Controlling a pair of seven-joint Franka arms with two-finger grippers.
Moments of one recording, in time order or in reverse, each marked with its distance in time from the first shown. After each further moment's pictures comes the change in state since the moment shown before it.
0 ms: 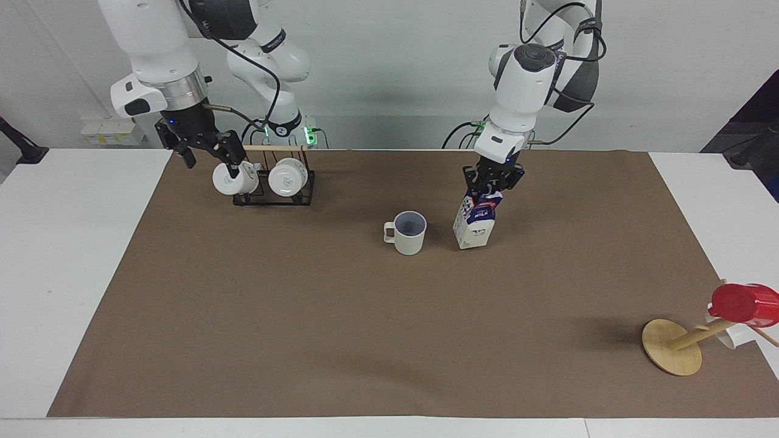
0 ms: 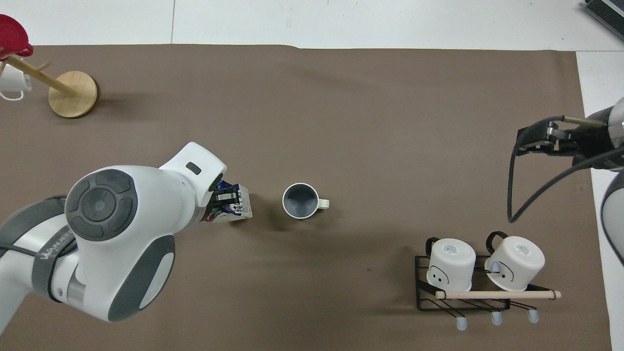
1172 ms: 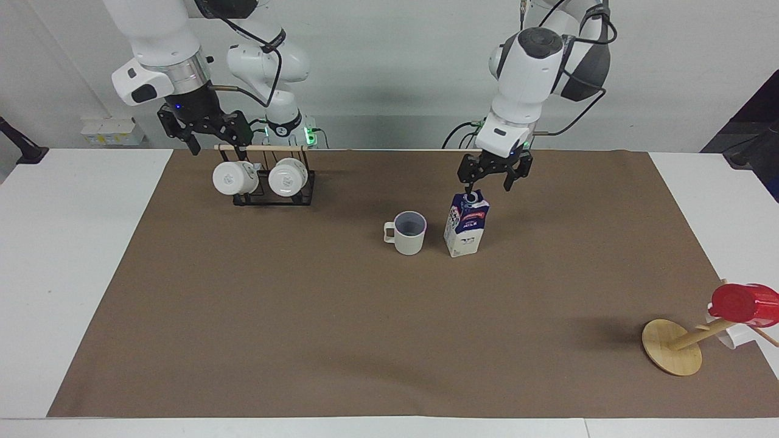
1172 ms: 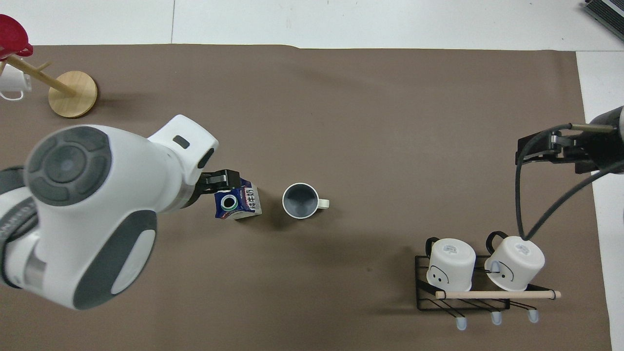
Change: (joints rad) left arm 0.017 0.036 0.031 0.239 0.008 -0.243 0.041; right arm 0.000 0.021 0.010 0.085 0.017 -0.098 -0.098
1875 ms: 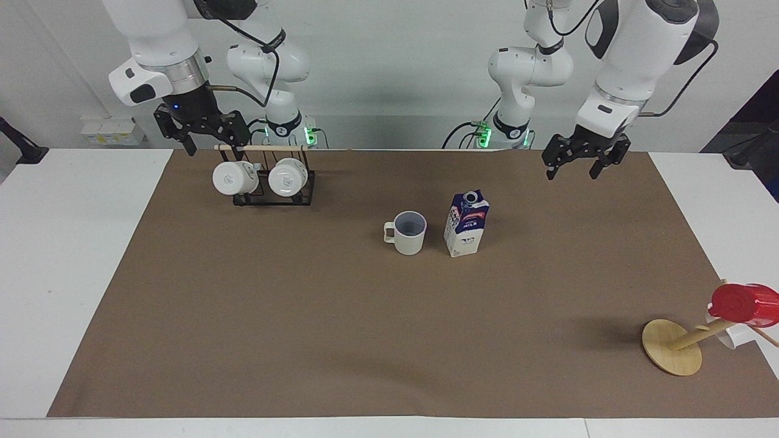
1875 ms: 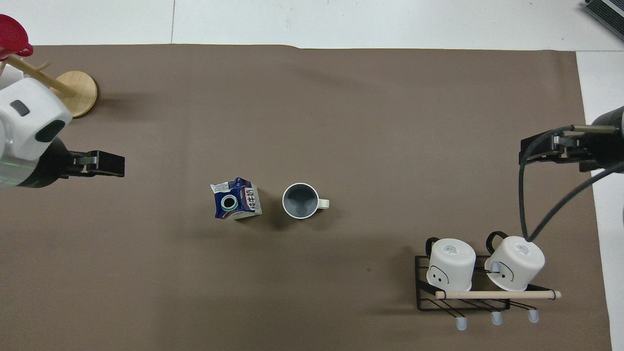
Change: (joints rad) left arm 0.274 -0.024 0.015 0.105 0.000 -0.170 0.403; right arm 0.000 0.000 -0.001 0.000 -0.016 0.003 -0.021
